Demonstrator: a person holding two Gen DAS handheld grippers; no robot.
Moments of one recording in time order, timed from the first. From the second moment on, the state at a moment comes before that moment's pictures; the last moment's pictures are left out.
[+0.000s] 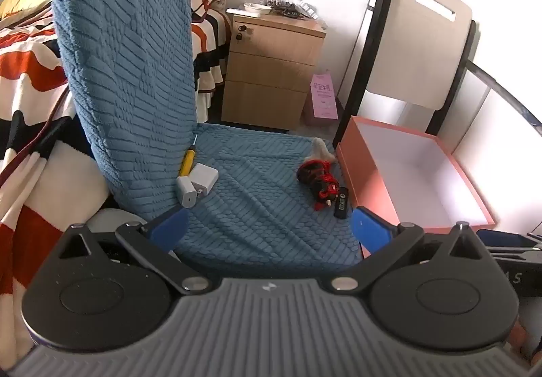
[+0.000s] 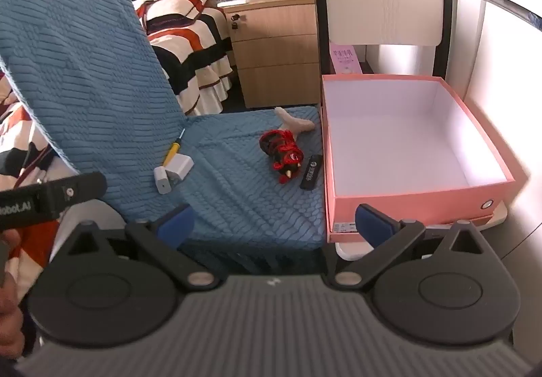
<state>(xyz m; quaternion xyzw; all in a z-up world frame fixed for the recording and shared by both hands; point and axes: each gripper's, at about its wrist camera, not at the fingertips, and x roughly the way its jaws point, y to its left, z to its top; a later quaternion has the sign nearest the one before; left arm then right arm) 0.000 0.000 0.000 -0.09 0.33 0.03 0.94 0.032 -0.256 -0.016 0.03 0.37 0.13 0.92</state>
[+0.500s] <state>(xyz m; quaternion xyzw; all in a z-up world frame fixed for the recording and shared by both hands) -0.007 0.011 0.009 -0.10 0.32 0.04 0.94 0.026 -0.248 -0.013 0.01 0.38 0.12 0.92</state>
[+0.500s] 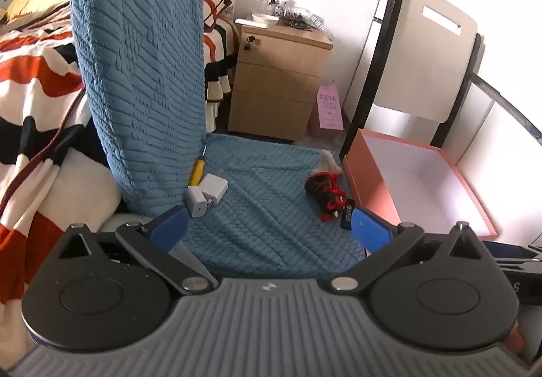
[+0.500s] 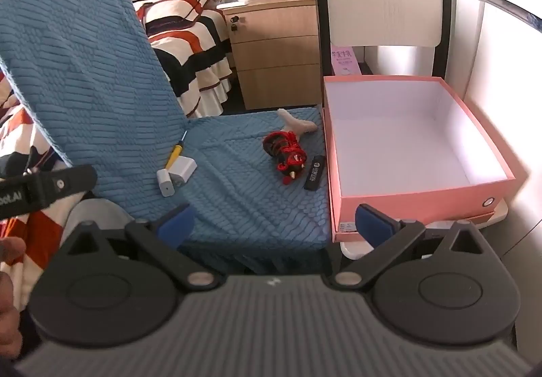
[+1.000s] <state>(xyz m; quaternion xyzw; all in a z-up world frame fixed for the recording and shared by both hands) -0.022 0.002 0.008 -0.09 0.30 0.04 0.95 0.016 -0.258 -0.011 0.02 0.37 0.13 0.92</state>
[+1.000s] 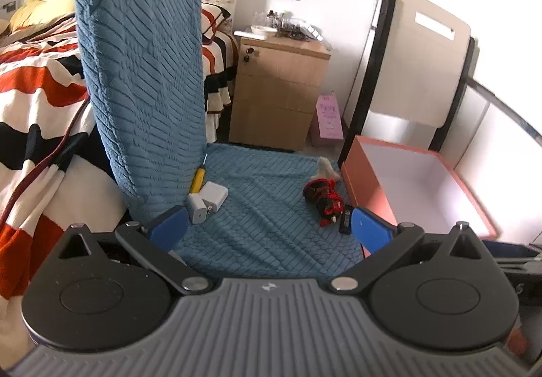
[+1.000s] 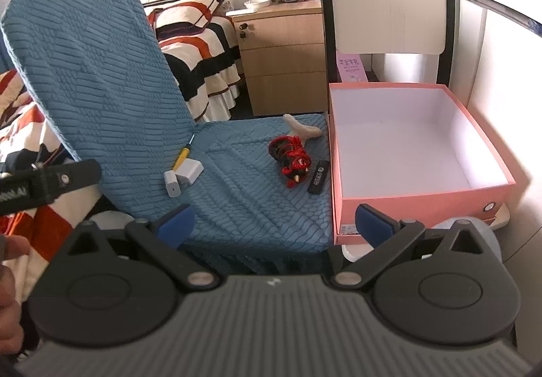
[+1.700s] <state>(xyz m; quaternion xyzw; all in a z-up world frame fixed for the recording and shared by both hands) -0.013 -0.010 -0.004 -0.10 0.31 0.04 0.94 0.008 -0.272 -0.022 0.03 0.35 0.14 0.93</state>
